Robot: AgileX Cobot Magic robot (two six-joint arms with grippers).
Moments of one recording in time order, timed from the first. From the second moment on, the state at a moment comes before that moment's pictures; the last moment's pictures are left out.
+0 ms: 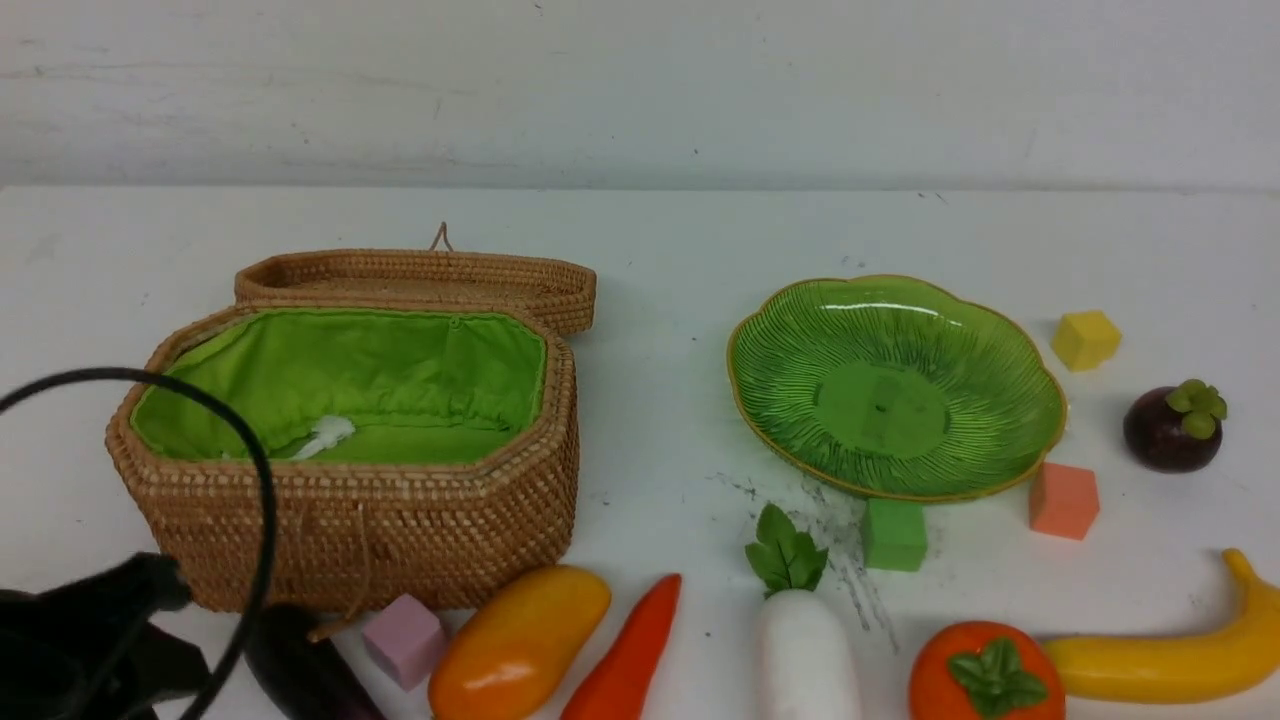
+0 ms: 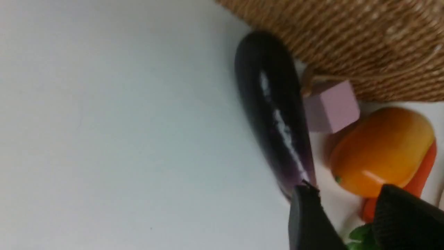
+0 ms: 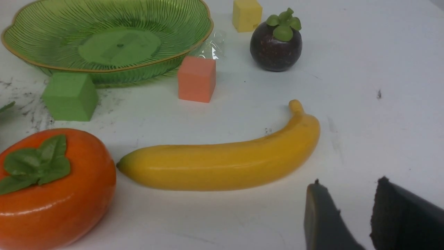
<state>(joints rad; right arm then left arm) -0.06 -0.01 0.01 -0.05 0.39 0.01 -0.04 0.91 -0.55 -0.34 0.72 -0.41</state>
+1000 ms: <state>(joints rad) -0.06 -0.01 0.01 -0.05 0.39 0.01 -0.25 1.48 -0.69 -0.29 0.50 -0.58</state>
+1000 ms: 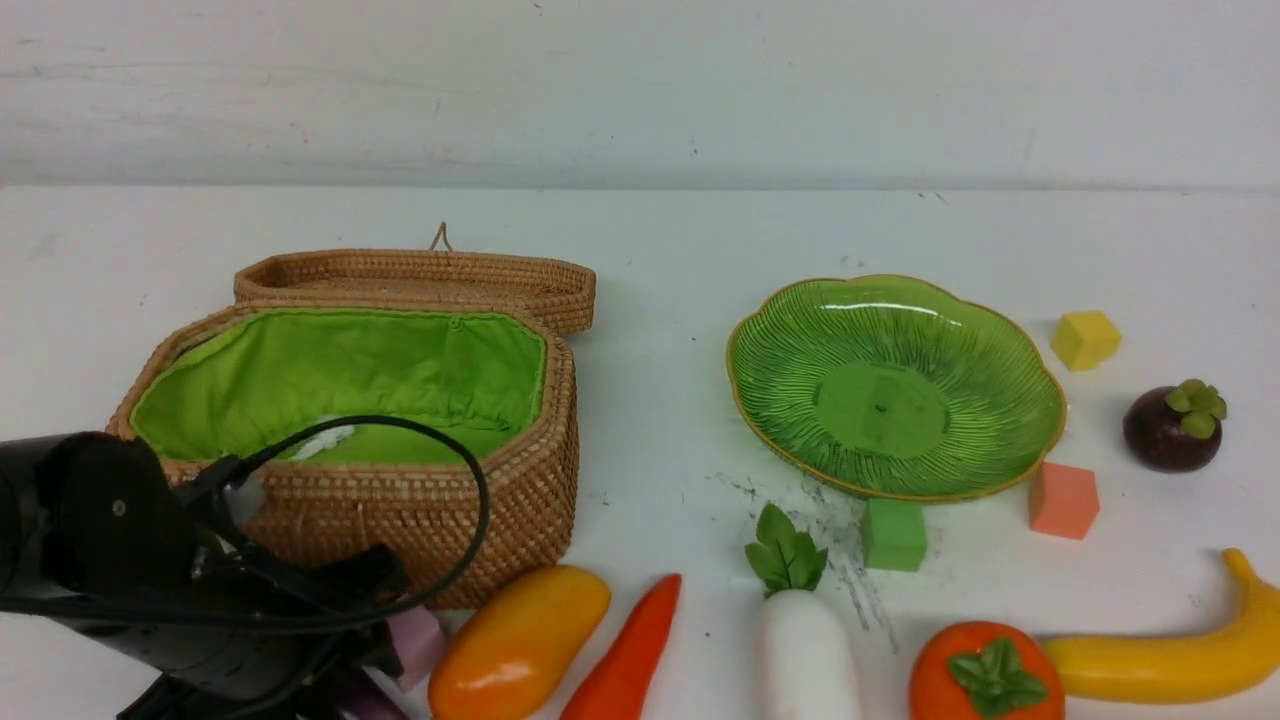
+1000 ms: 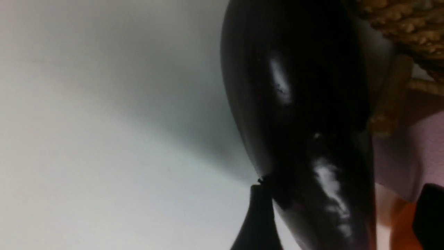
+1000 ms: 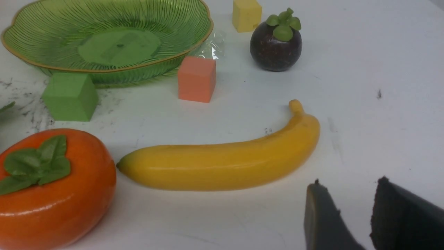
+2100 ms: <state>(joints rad) -0.06 -0.01 0.01 -0.05 0.39 0.01 -0.25 1.51 -0.69 -0.08 0.55 -0.73</state>
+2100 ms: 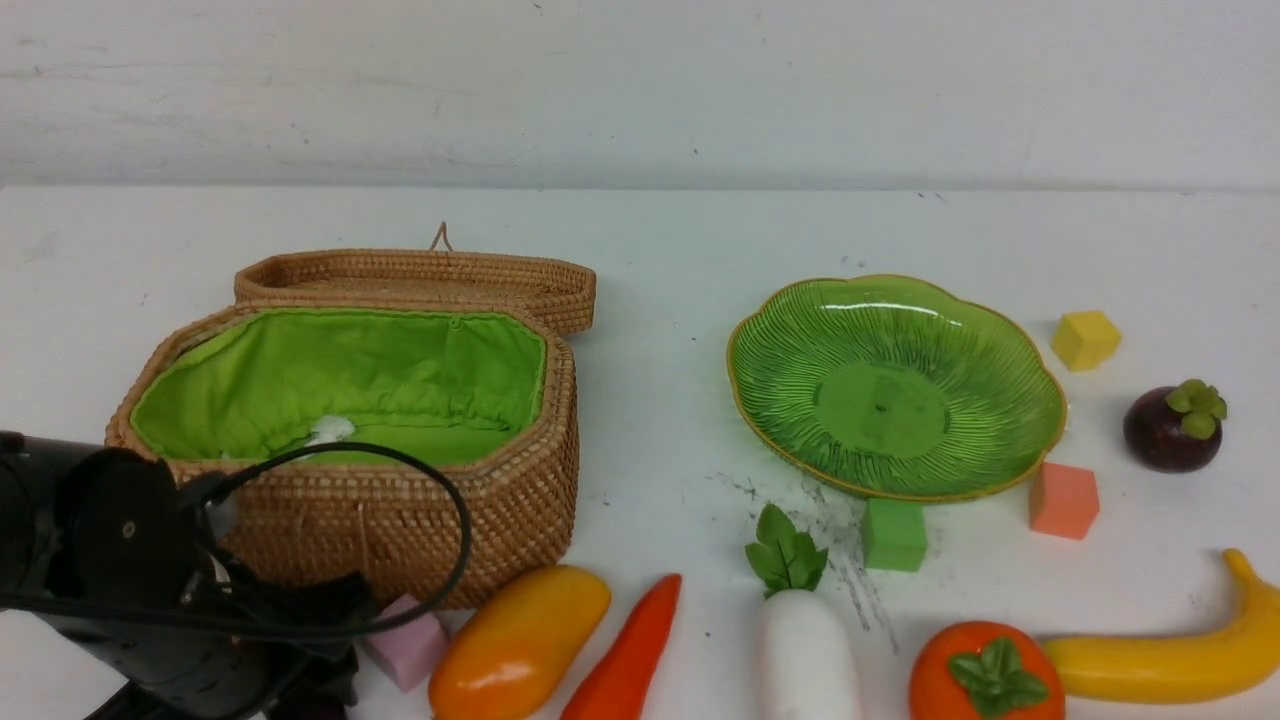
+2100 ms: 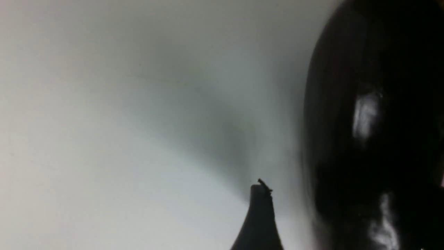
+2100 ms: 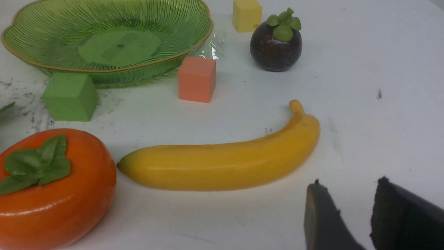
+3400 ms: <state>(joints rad) -0.06 -0.01 0.01 -0.05 0.39 0.01 -0.25 0.95 -0.75 -0.05 1.15 -0.61</state>
